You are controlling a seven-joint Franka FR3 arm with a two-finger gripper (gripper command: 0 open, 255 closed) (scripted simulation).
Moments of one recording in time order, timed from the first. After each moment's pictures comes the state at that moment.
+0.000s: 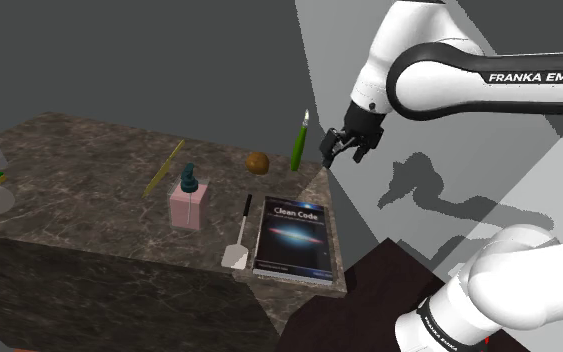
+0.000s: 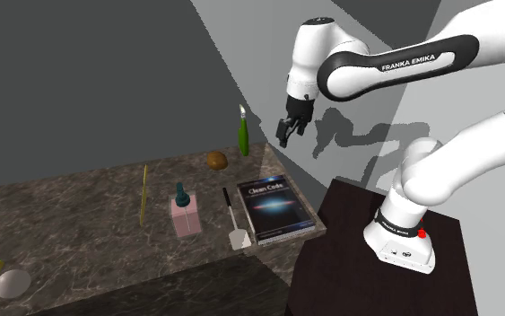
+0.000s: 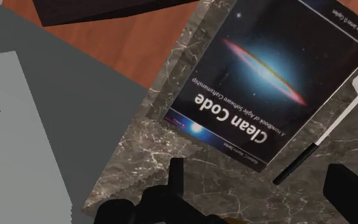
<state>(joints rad) -0.02 -0.65 0.21 -2.51 0.03 1.97 0.37</state>
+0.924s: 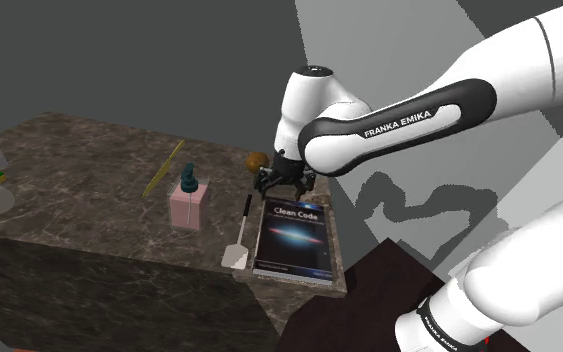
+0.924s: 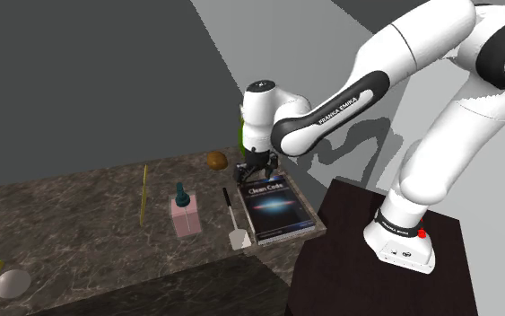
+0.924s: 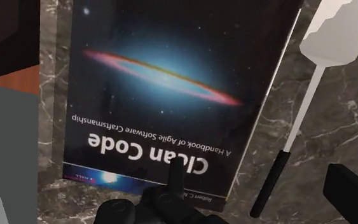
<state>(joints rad) -0.09 -0.17 0.49 -2.42 -0.01 2.31 0.94</state>
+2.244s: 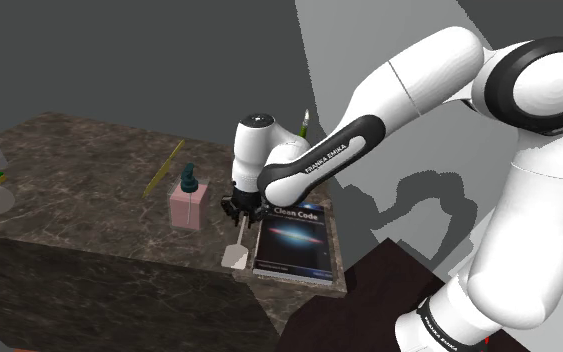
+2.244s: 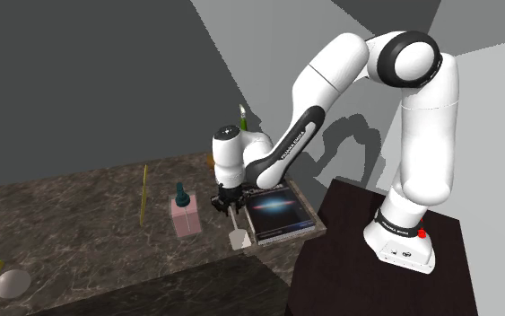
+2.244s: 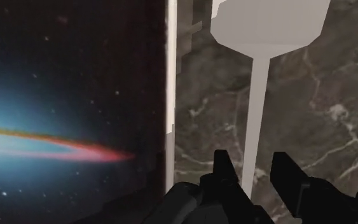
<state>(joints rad) -0.02 0.33 0.47 -2.19 -0.35 2.48 1.45</state>
